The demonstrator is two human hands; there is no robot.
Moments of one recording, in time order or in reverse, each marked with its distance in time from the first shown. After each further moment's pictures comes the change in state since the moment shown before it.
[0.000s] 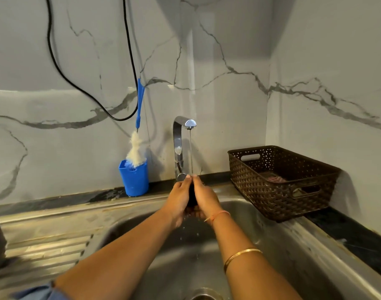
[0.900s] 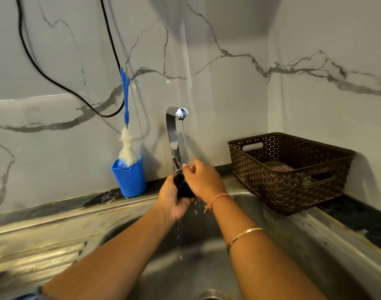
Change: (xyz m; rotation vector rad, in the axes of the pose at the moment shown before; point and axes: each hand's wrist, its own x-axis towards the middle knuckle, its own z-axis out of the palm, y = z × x) left_hand 0.028 -0.003 -0.008 -0.523 -0.054 -0.125; right_hand 0.019 -0.016 -0.012 -0.584 0.153 -0.541
